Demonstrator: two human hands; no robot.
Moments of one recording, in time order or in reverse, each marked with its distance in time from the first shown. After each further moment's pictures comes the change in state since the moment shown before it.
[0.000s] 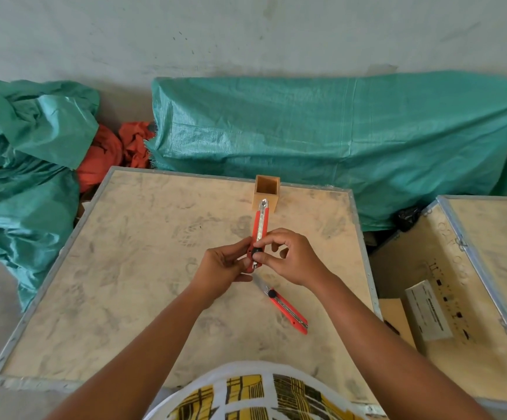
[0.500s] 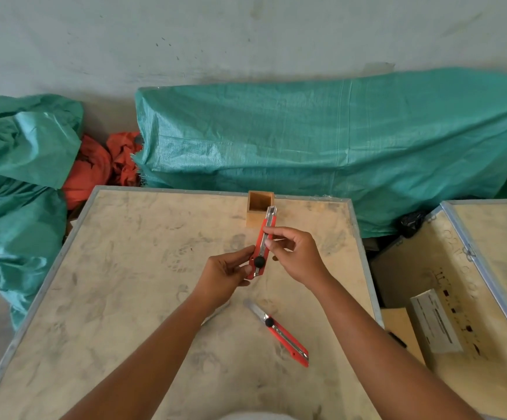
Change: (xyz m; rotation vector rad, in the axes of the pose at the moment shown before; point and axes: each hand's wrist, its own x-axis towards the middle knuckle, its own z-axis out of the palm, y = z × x) left_hand 0.069 0.017 0.011 0.167 0.006 -0.006; right_hand 0.069 0.037 -0.023 0.233 0.203 0.138
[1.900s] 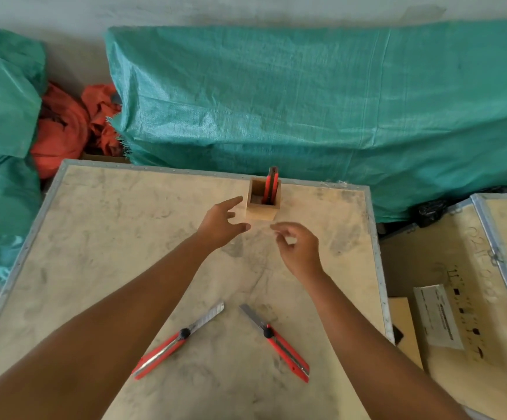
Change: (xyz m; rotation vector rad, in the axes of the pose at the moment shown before) left_hand 0.177 -0.024 -0.029 0.389 0.032 -0.141; right_hand 0.076 0.083 0.021 -0.228 0.147 0.016
